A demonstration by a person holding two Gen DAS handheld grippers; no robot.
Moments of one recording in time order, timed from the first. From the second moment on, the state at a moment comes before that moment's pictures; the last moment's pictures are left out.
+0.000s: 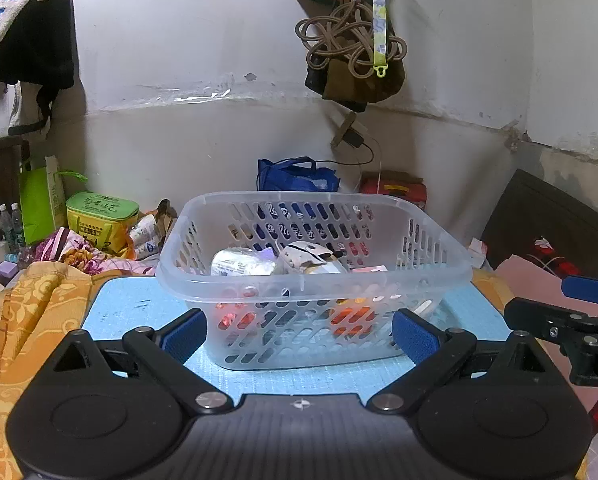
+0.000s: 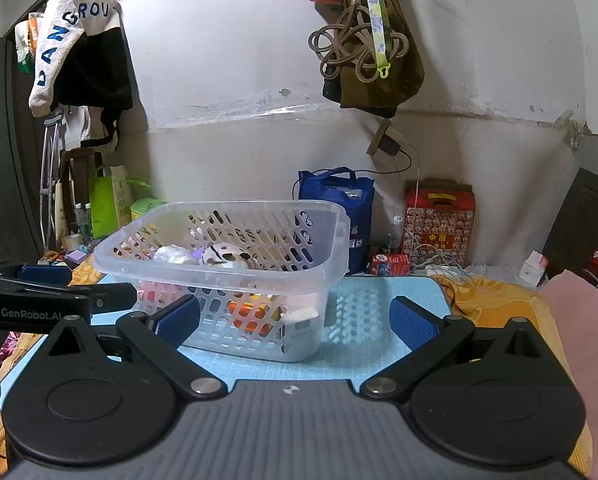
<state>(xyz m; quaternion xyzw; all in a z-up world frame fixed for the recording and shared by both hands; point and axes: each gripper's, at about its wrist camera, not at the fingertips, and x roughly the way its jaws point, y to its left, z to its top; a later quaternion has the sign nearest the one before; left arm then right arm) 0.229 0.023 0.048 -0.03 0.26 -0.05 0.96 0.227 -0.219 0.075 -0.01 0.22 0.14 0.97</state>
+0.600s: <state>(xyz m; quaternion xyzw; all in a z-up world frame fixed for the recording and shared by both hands) 0.228 0.019 0.046 -0.01 0.25 -0.04 0.97 0.229 -0.221 0.073 -0.01 0.22 0.13 0.97</state>
